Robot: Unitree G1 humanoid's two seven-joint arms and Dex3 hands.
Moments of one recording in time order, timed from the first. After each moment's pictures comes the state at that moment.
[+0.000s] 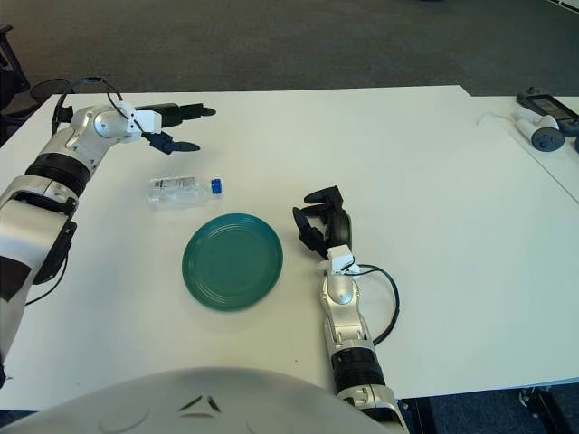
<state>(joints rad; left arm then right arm) -1.04 0.49 -0.42 1.07 0.53 -0.44 -0.57 0.05 0.06 0.03 0.32 -0.14 -0.40 -0.20</state>
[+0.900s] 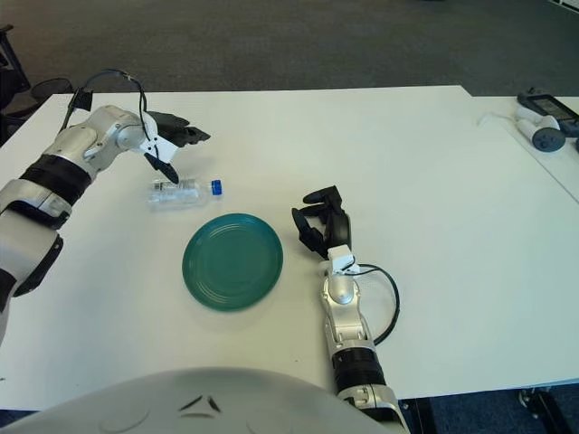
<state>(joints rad) -0.98 0.58 -0.62 0.70 0.82 -0.36 -0.63 0.05 0.06 0.03 0.32 -0.14 -0.39 -0.18</state>
